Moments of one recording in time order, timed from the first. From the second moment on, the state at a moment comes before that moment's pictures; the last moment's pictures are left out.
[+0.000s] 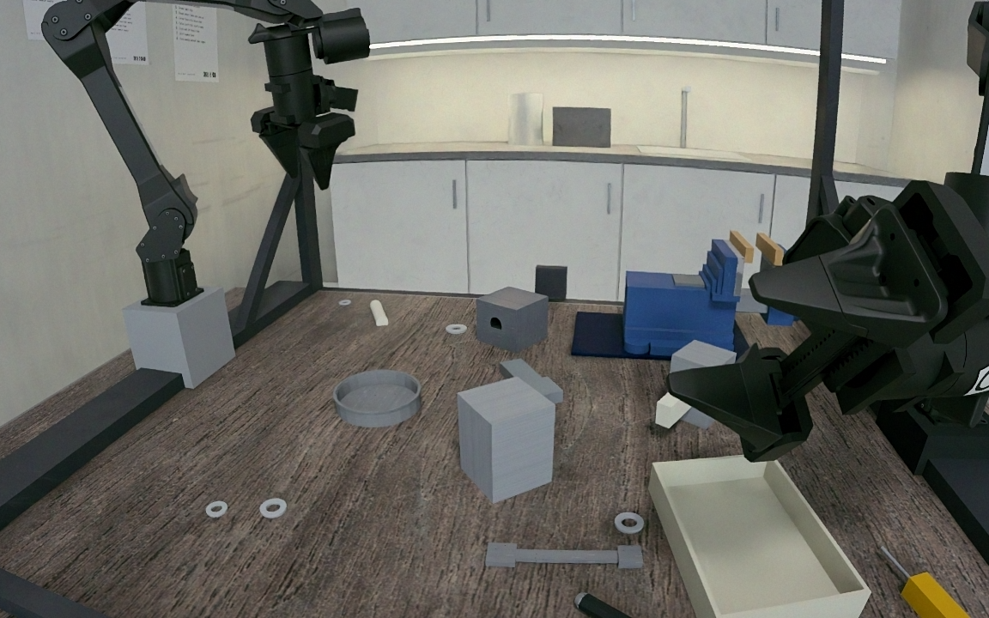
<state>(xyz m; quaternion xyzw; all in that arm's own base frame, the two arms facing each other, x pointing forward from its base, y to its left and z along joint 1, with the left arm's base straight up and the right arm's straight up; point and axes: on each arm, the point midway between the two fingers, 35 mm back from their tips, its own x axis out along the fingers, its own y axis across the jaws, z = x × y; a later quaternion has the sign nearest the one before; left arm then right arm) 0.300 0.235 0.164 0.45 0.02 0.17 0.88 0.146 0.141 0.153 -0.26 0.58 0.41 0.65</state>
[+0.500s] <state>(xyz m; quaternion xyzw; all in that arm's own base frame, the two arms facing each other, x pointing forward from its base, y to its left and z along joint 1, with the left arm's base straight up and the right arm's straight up) 0.339 0.184 0.178 0.35 0.02 0.11 0.93 0.179 0.127 0.128 -0.24 0.52 0.43 0.70</state>
